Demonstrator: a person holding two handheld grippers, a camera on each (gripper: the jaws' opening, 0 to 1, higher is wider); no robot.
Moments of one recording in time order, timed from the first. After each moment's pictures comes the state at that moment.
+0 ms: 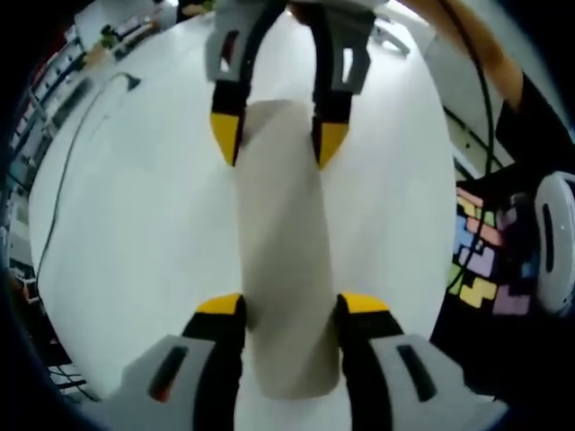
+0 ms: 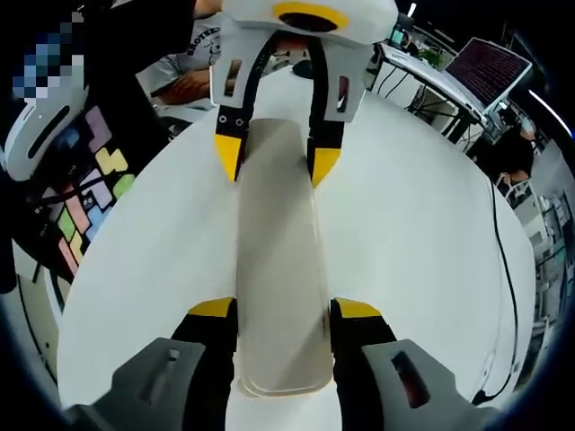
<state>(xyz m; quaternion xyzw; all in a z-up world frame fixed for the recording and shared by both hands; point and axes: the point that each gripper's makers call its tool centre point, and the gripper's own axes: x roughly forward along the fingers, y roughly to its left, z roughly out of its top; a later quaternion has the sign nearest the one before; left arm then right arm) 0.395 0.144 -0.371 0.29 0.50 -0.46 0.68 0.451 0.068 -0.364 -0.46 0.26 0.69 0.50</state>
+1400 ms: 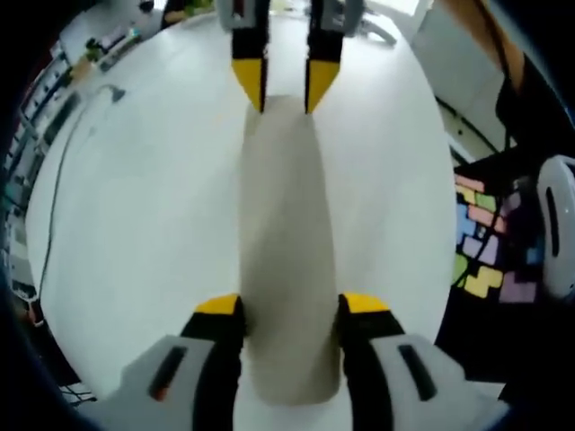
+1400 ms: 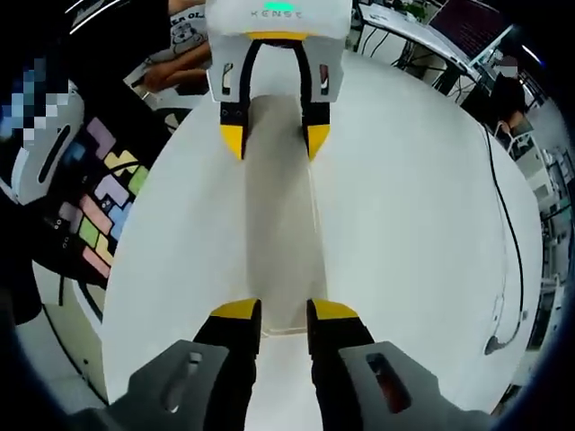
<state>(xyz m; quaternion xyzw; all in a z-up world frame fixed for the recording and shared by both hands) 0.390 0.139 -0.380 0.31 0.49 -0.48 0.66 0.440 0.022 -0.349 -0.48 0.37 0.63 0.48</state>
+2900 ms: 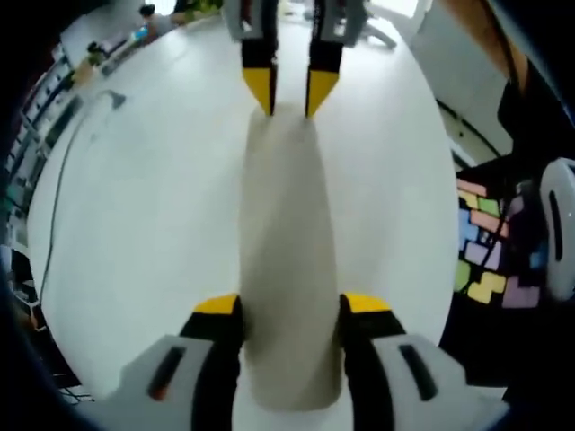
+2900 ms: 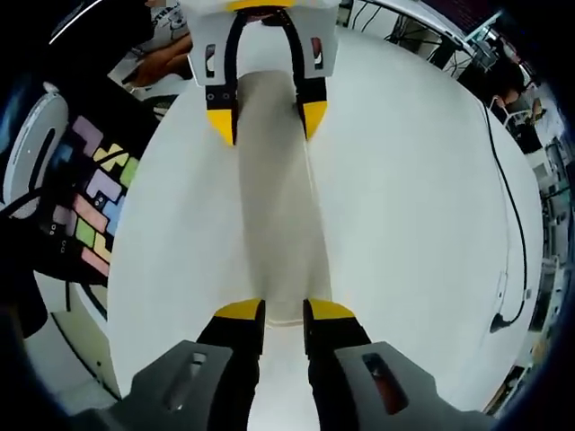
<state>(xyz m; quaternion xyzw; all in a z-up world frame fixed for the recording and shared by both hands) 0.394 0.132 -0.381 0.31 0.47 -0.48 0.67 0.440 0.011 -0.356 -0.50 0.41 0.59 0.47</state>
